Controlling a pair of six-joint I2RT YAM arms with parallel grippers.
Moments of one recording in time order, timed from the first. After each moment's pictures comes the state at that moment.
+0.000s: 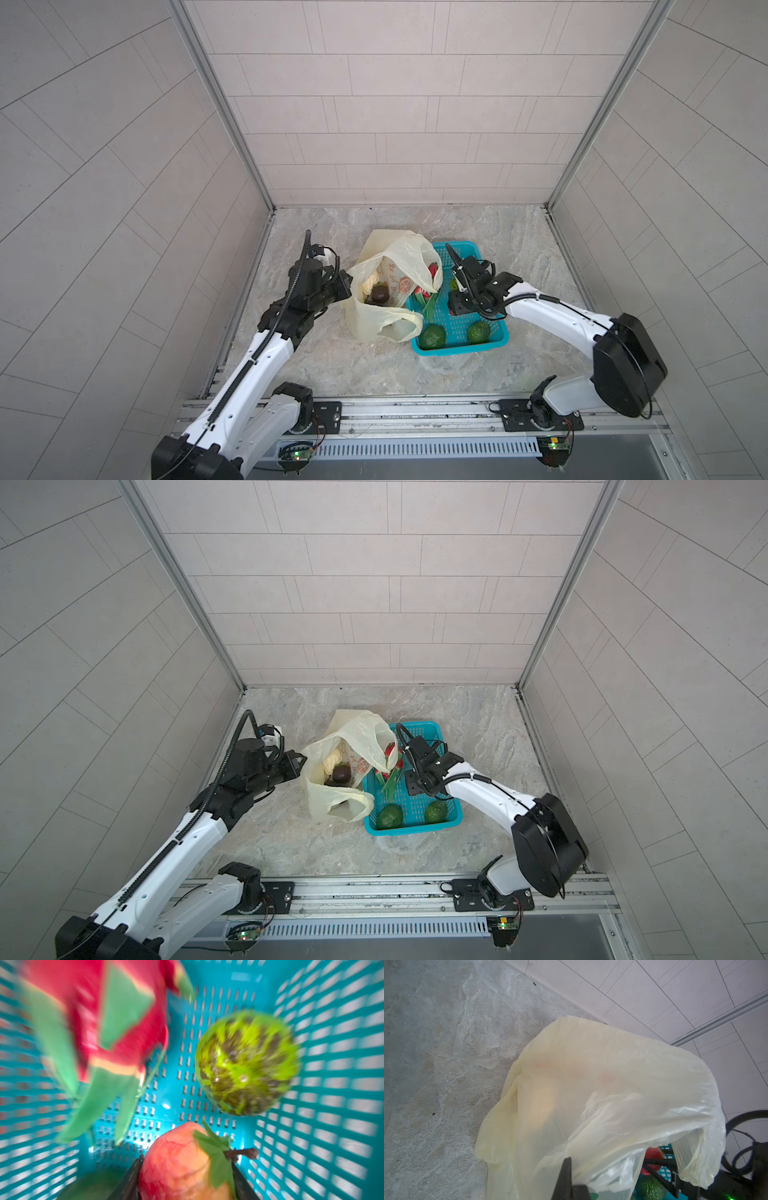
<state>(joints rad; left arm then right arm) -0.26 0.91 0.71 -0.36 0.21 -0.58 0.58 1.38 0.97 -0.66 0.12 0.39</state>
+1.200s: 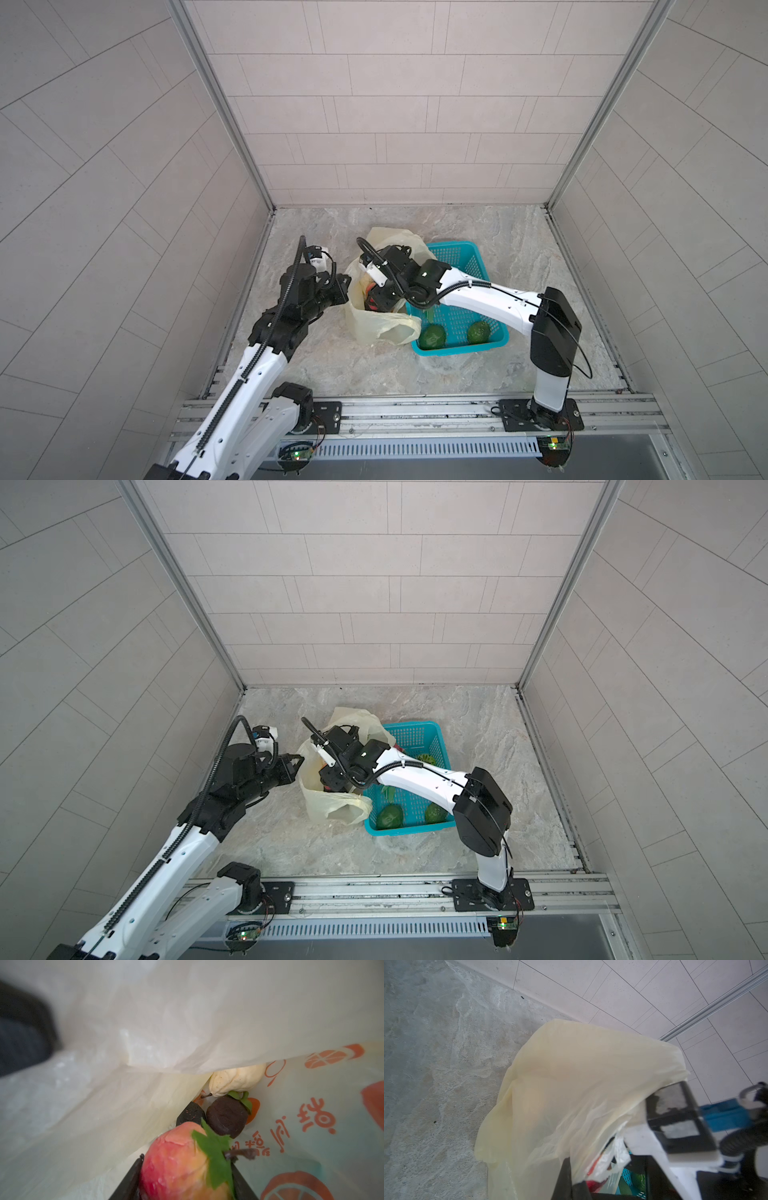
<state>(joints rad) -0.27 0.81 0.71 -0.40 0.23 -0.53 0.94 1.90 1.62 -0.64 -0.05 0.15</state>
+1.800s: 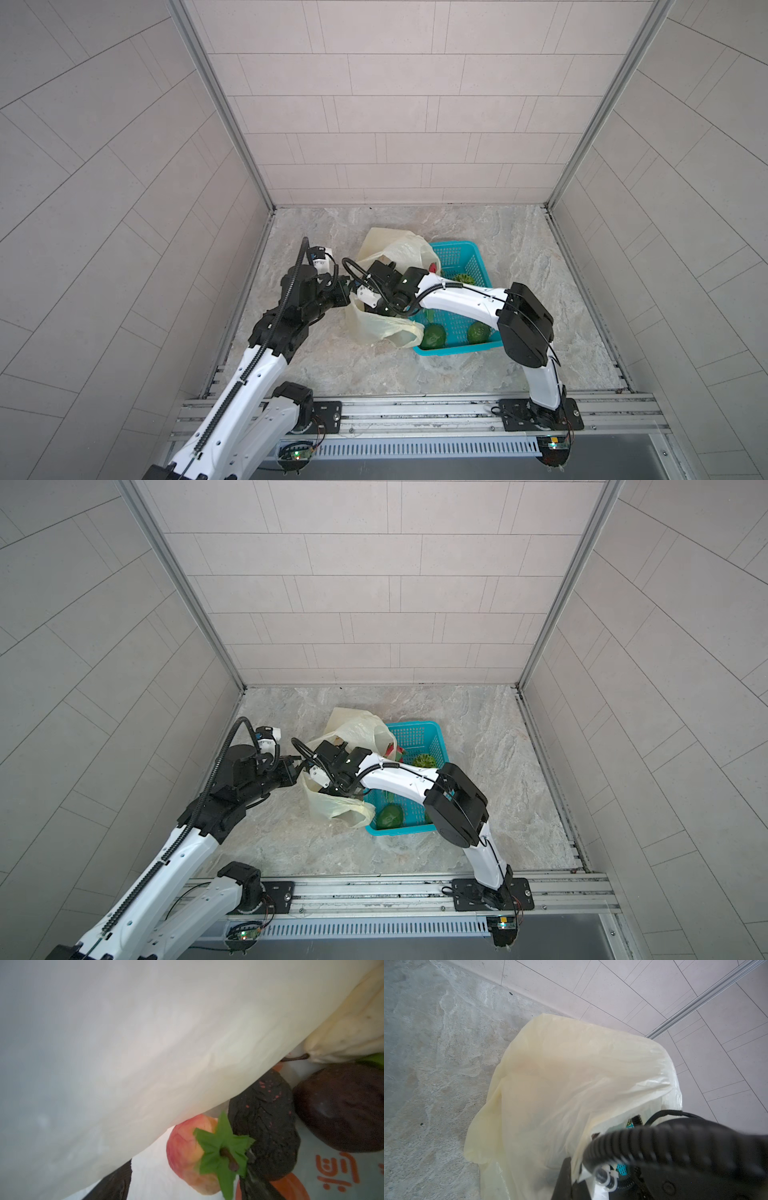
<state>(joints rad) -0.29 0.80 0.70 -0.40 0.25 -0.52 0.96 2.02 1.63 -0.73 -0.27 0.09</state>
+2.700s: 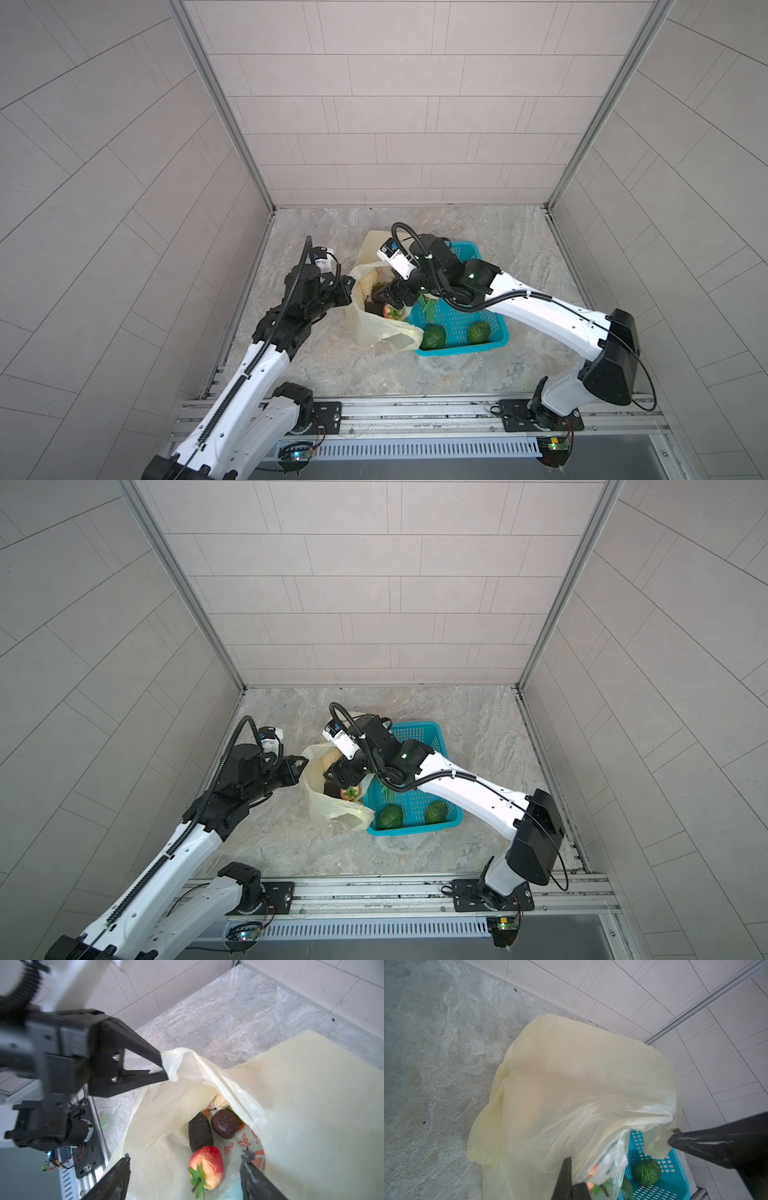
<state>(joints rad) -0.30 0.83 0.70 -0.38 0.23 -0.52 0.88 1.59 1.43 -0.52 -0.17 0.09</state>
